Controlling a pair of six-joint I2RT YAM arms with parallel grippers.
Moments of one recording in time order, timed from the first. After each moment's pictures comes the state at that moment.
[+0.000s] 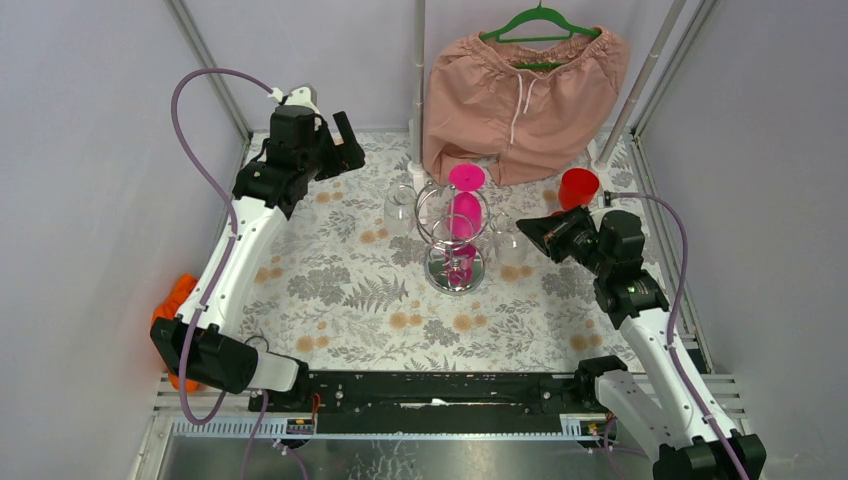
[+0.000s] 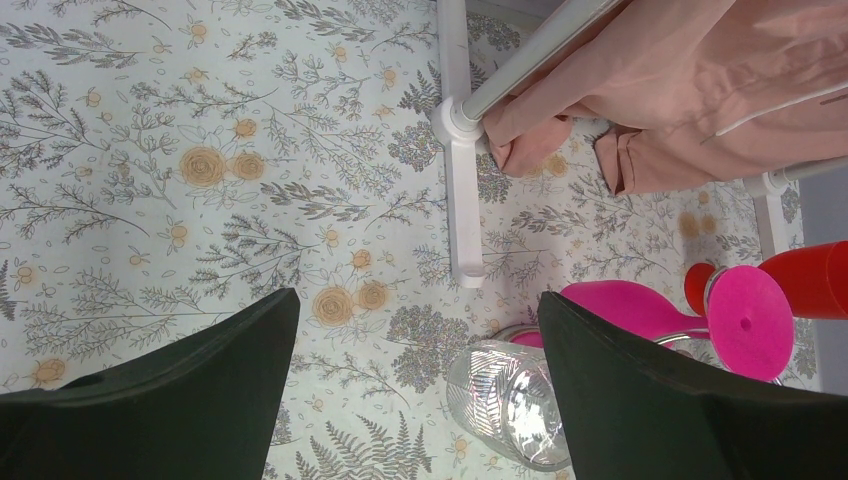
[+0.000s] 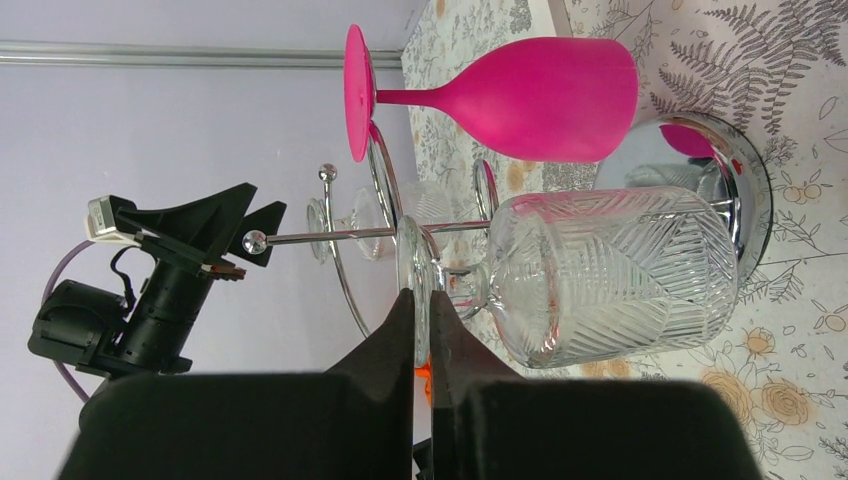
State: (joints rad) left arm -0.24 1.39 1.52 -0.64 -0.07 -0.44; right arm 0.18 0.80 0.67 -0.18 -0.39 1.27
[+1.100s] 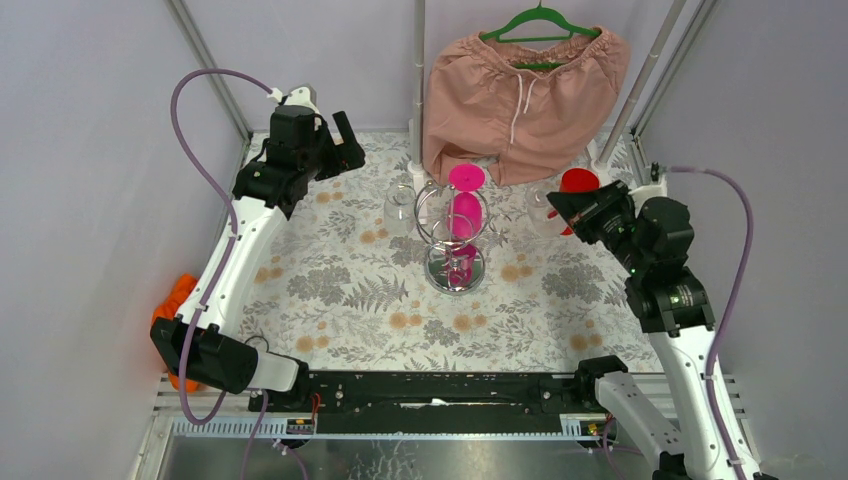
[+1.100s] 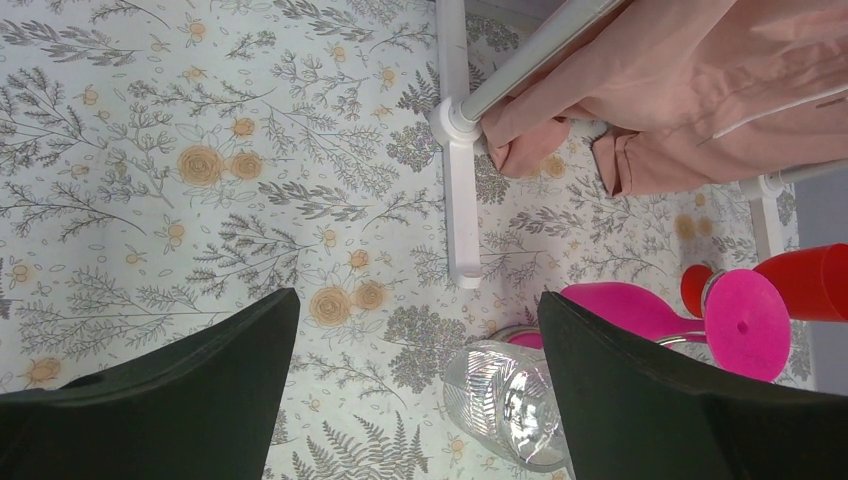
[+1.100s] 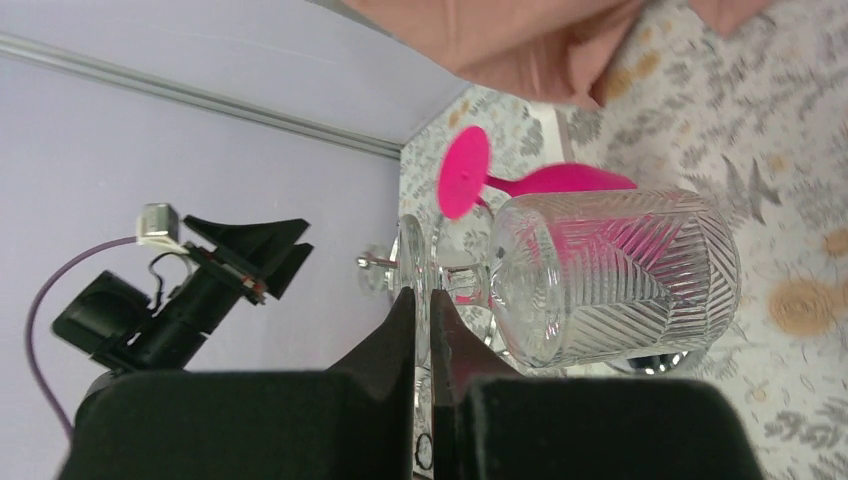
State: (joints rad) left arm -0.24 1.39 1.52 -0.64 -0.07 -0.45; right arm 0.18 0.73 0.99 -0.47 -0.19 1.05
